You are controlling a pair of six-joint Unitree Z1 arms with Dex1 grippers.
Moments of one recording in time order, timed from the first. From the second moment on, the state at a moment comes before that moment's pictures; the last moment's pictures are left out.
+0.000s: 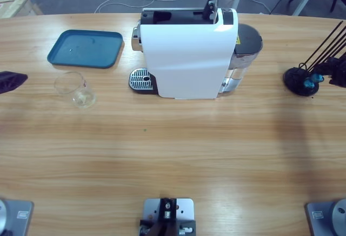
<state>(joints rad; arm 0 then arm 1) -0.72 0.94 -0.66 0.33 0.18 -0.21 0.10 1.53 -0.50 -0.24 -0.19 0.31</state>
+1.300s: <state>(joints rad) -0.72 0.94 -0.66 0.32 0.19 -0.21 0.10 1.46 -0.49 -0.18 -0.20 0.30</state>
